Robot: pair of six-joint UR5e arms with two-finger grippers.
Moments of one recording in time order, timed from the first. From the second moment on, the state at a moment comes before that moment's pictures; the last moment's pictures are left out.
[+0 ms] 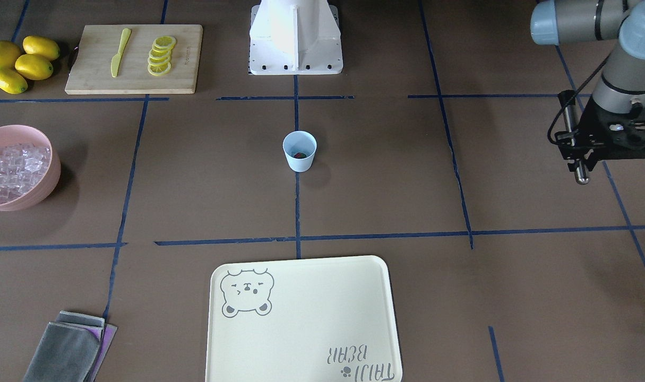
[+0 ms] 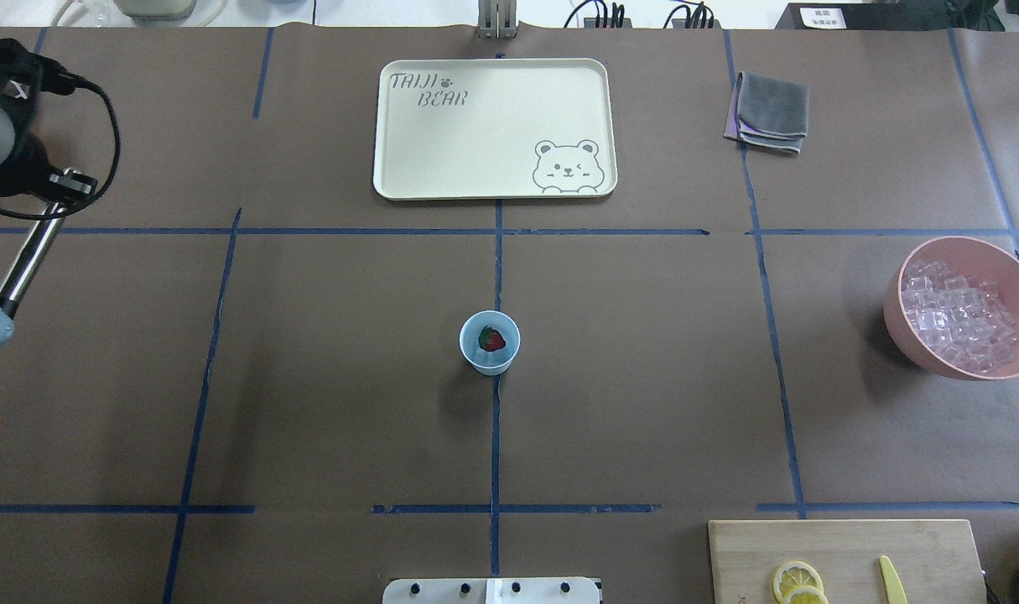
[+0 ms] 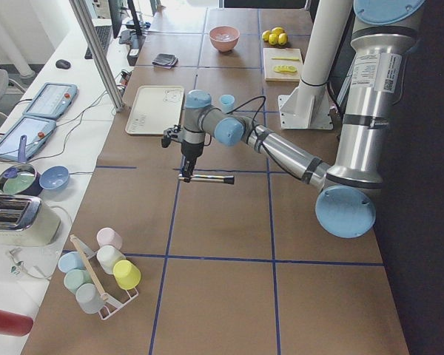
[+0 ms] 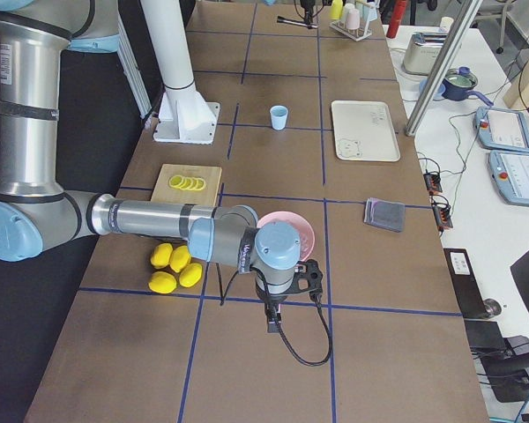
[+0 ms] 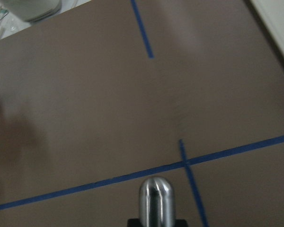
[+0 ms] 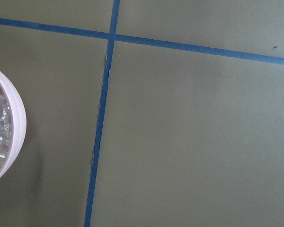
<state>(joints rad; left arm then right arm) -1.09 -1.60 -1.91 -1.66 -1.97 -0.53 1.68 -1.70 1.70 -1.69 2.30 -0.29</state>
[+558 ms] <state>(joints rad) -1.13 -1.46 -1.59 -2.22 -2.01 -0.63 1.68 -1.70 1.70 -1.69 2.30 -0.29</state>
